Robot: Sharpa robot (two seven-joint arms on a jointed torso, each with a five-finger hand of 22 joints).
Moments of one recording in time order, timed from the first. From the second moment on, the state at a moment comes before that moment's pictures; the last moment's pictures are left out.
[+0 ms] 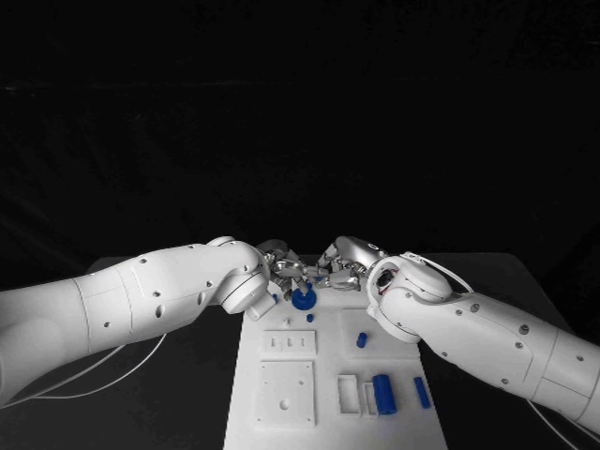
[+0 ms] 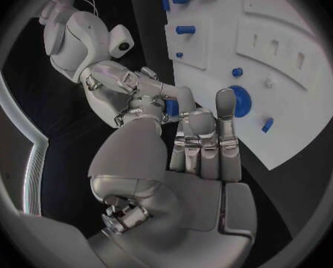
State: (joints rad) left arm 1.39 -0.47 -0.20 1.21 -0.57 -0.21 -0.33; left_hand 1.15 0.00 0.00 0.08 0.28 1.16 0.02 0.07 0.71 1.46 -0.06 0.38 0.45 1.38 -0.12 1.15 0.57 0.05 1.19 -0.13 0.70 1.03; right arm 1.00 -0.55 0.28 1.36 -1.58 -0.23 -0.31; right_hand 1.25 -0.03 0.40 -0.23 0.11 1.19 0.07 0.06 0.07 1.35 -0.03 1.13 1.31 1.46 -0.09 1.05 1.10 0.08 1.46 -0.11 0.74 1.31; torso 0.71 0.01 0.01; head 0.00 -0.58
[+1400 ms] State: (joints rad) left arm 1.39 -0.47 -0.20 1.22 -0.55 -0.21 -0.35; left_hand 1.14 0.03 0.28 -0.02 0.44 1.14 0.04 0.07 0.71 1.47 -0.06 0.36 0.42 1.38 -0.12 1.16 0.58 0.05 1.21 -0.14 0.63 1.15; right arm 1.00 -0.55 0.26 1.33 -1.56 -0.24 -0.29; right_hand 1.28 -0.15 0.26 -0.06 0.11 1.03 0.11 0.07 0.07 1.22 0.01 0.97 1.18 1.42 -0.06 0.99 1.05 0.11 1.47 -0.09 0.59 1.31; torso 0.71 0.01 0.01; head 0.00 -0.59
